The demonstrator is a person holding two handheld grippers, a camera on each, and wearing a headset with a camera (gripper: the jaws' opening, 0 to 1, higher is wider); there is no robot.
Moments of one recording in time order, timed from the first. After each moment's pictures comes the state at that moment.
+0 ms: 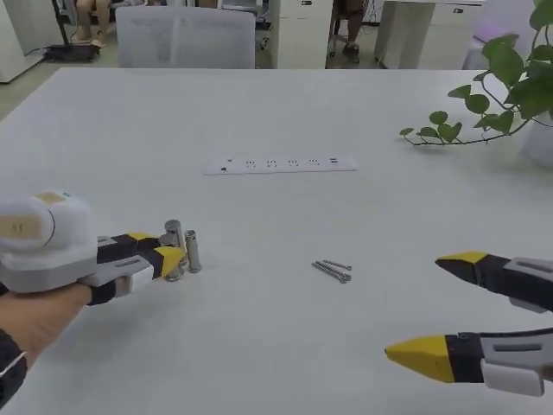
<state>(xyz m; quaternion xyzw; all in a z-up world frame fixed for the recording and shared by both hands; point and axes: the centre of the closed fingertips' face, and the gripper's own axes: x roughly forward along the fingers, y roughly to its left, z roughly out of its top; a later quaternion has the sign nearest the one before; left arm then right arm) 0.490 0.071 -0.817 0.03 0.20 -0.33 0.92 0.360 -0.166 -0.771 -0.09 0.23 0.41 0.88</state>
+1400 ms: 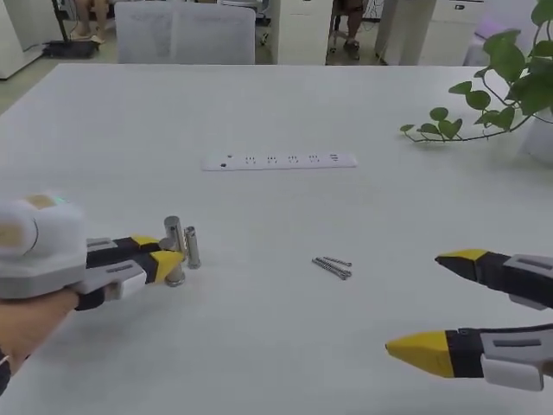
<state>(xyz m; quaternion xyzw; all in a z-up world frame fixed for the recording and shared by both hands) 0.472 0.065 -0.817 0.05 0.19 -0.39 0.90 0.362 -0.167 -0.771 -0.08 0.23 0.41 0.88</state>
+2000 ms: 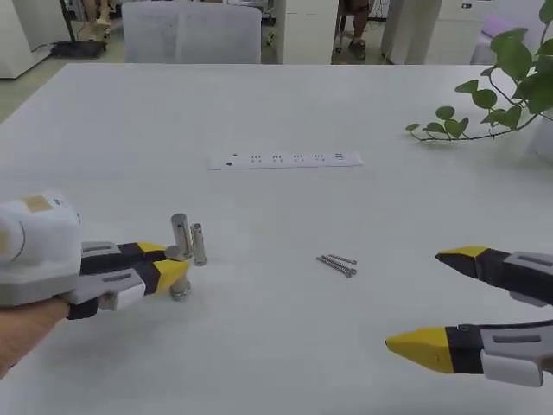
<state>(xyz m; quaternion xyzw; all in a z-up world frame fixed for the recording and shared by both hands) 0.440 0.055 -0.806 0.07 0.19 -0.43 0.88 0.362 -0.161 -0.769 -0.08 0.23 0.42 0.87</state>
